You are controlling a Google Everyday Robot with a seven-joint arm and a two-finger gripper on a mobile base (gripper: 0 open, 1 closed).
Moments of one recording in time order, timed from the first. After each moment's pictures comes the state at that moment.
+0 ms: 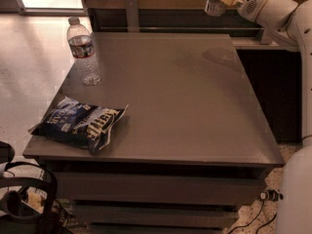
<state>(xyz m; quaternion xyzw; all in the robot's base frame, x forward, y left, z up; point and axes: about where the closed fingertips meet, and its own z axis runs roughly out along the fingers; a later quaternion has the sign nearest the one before) 0.818 -0.215 1.043 -0.22 0.58 0.33 0.71</state>
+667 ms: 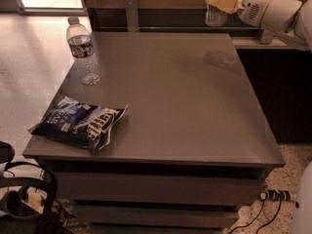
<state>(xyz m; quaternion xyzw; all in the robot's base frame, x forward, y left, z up) 0.795 -0.211 1.019 -0.24 0.63 0.32 0.66</state>
